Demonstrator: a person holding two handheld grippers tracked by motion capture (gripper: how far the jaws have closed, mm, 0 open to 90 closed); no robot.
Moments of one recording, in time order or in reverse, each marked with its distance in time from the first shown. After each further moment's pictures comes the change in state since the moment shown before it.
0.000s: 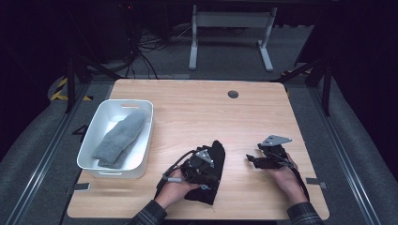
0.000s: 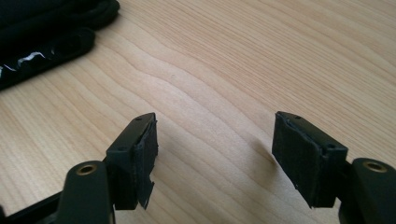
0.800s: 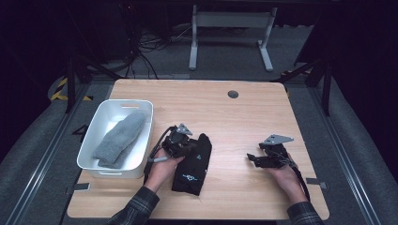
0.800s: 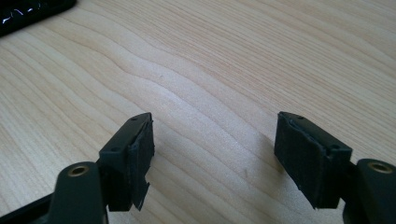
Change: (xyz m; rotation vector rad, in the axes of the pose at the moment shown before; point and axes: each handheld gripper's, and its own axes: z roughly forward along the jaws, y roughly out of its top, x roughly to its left) left arm 0.059 0.014 -0.048 -0.127 0.320 -0.128; right arm -0.006 -0.003 0.003 -0.012 0.005 0.044
